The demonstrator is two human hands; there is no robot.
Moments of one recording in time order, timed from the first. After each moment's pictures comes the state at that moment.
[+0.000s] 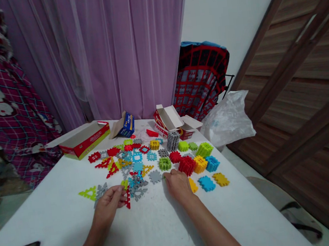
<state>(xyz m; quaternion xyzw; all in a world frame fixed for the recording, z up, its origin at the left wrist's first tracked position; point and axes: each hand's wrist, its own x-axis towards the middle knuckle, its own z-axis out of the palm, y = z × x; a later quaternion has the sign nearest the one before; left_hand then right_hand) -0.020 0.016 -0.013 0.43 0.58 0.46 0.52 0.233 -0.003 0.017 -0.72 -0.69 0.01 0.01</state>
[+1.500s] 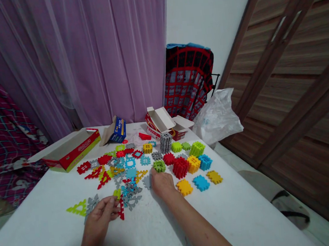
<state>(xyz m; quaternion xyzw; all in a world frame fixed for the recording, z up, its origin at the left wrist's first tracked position) -0.030 0.024 -0.034 0.44 0.58 0.45 0.53 0.203 0.031 0.017 -0.75 -0.65 0.07 0.01</state>
